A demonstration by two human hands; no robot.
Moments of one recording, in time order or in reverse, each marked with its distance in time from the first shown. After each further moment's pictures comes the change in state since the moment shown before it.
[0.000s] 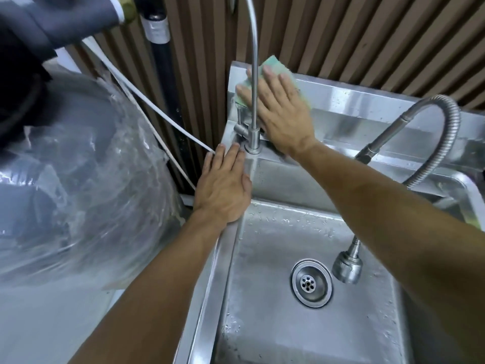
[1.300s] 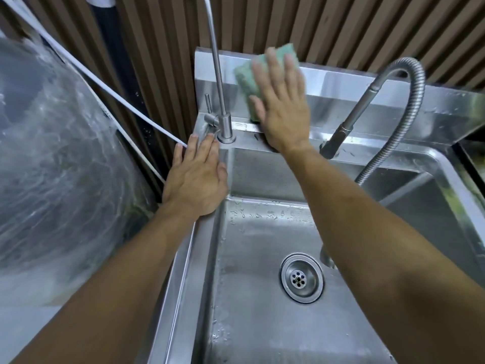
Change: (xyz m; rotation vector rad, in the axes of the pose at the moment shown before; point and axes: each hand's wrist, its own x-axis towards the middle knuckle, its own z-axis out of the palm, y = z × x) left_hand 0.002 -0.002 0.009 0.094 0.028 0.047; right_hand -0.044 0.011 0.007 0.081 0.043 0.462
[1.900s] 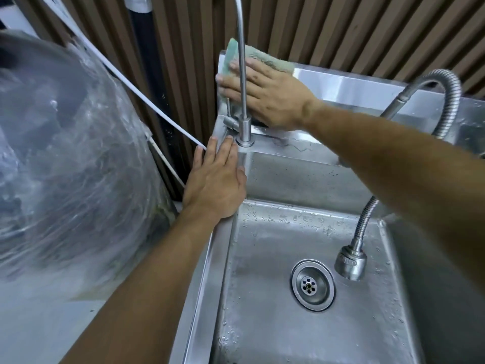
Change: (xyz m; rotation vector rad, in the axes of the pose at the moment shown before) left_hand -0.002 0.000 0.001 -0.043 0.016 0.001; right_hand 0.070 -0.003 -0.007 -0.135 -0.171 -0.882
